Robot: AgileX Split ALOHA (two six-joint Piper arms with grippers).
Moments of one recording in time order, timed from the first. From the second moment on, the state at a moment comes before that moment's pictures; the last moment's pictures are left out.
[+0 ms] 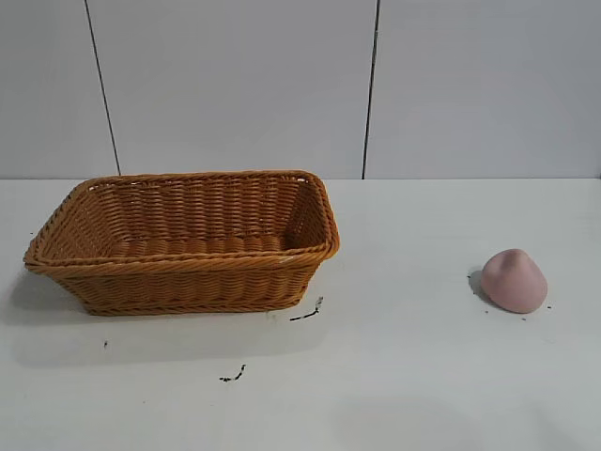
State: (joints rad) left arm -0.01 0.00 -0.50 -0.01 1.06 -0.03; right arm 0.02 0.00 -0.50 0.07 1.03 -0.04
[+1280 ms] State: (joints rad) left arm -0.01 0.00 -0.50 -0.01 1.06 -0.03; right arm 0.02 1.29 -1.09 0.06 1.00 -0.02
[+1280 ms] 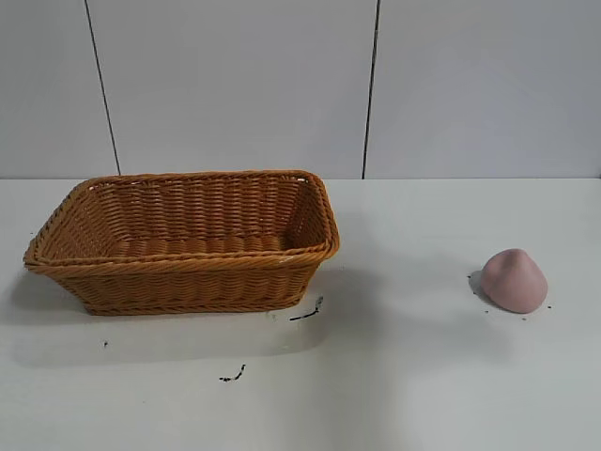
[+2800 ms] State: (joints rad) left arm -0.01 0.00 -0.50 -0.01 1.06 -0.03; right arm 0.07 2.07 -1.33 0.00 0.76 -0.03
